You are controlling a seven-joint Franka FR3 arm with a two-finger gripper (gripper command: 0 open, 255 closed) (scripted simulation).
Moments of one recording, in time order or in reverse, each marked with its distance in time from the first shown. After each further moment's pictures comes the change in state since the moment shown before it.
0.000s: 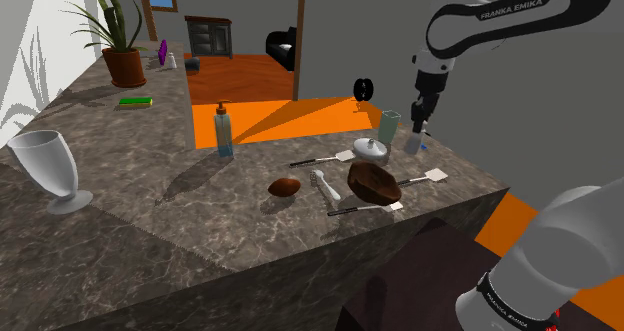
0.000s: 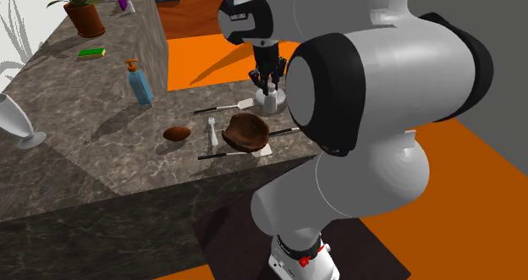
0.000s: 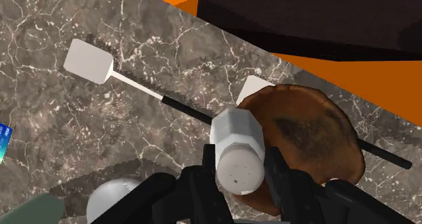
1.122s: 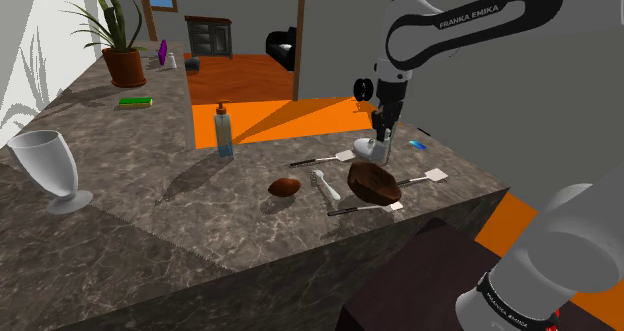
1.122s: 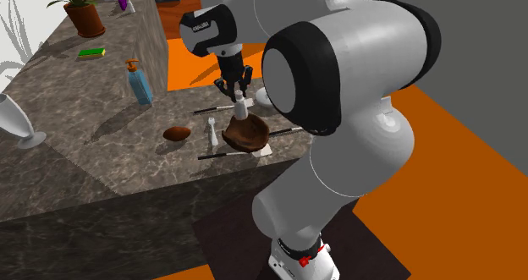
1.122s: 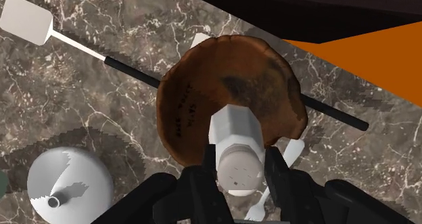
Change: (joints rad) arm 0.087 0.136 0.130 0.050 0.073 0.064 0.187
